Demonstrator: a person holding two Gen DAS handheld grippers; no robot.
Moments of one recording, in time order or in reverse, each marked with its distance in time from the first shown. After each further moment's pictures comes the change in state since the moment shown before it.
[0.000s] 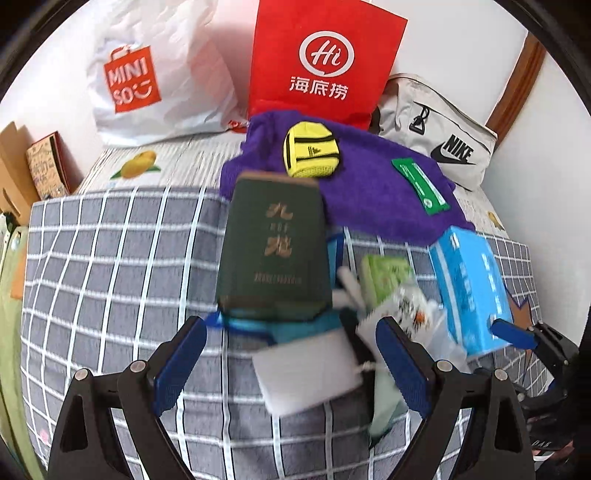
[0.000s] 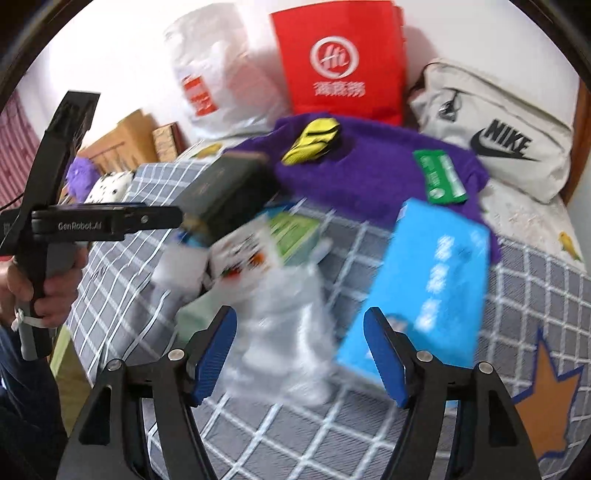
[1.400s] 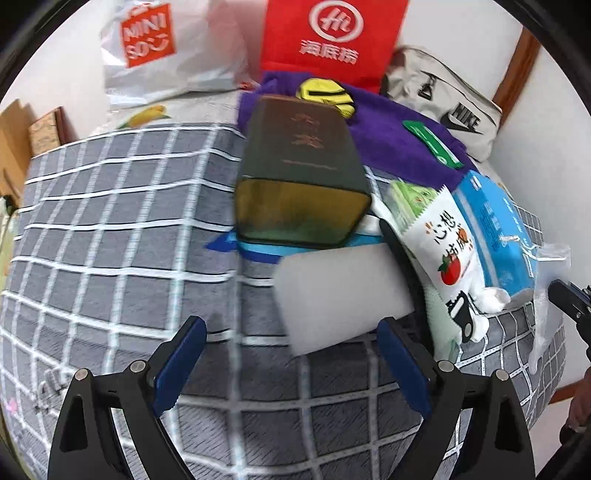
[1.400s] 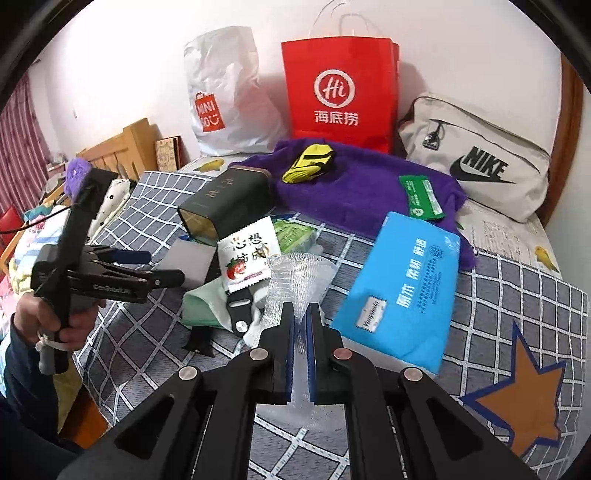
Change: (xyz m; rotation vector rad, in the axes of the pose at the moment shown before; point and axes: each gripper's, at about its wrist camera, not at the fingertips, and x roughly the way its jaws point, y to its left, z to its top) left arm 0.034 0.014 -0.055 0.022 0.012 -0.021; right arm -0.030 0.007 -0.029 -0.043 -0.125 -0.073
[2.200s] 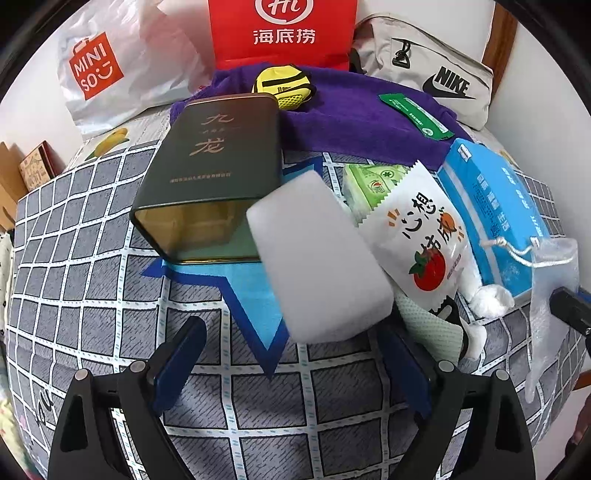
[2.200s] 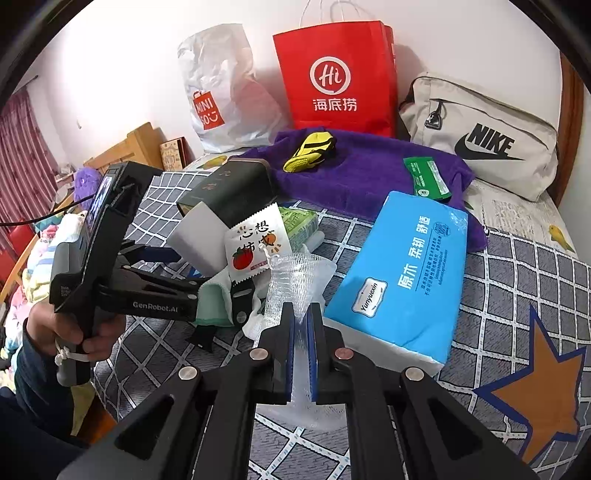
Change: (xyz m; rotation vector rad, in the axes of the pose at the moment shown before) left arm 0.017 -0.055 0.012 0.093 0.023 0.106; right arm 0.008 -0.015 -0.010 0.050 0.016 0.066
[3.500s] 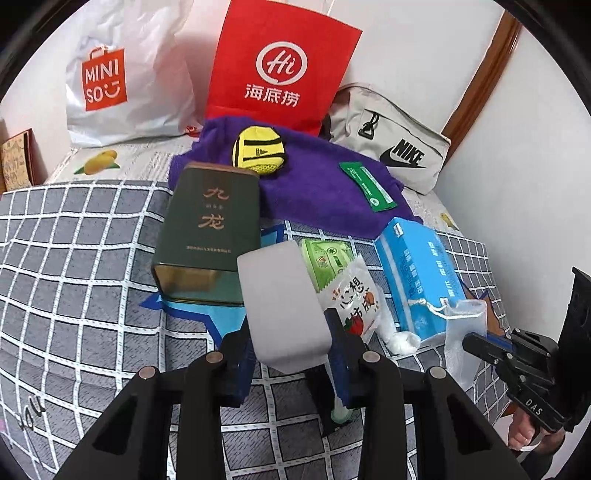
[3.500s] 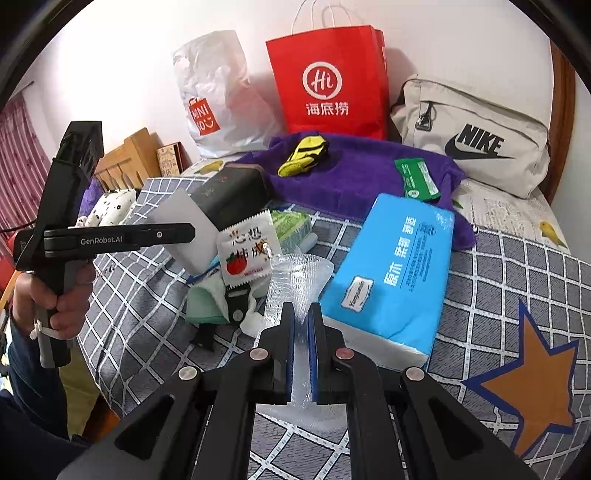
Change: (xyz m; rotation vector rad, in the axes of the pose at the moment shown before) left arm -0.061 0.028 0.011 -0.102 -0.160 -0.257; right arm -0.014 -0.003 0.002 0.019 -0.015 -0.011
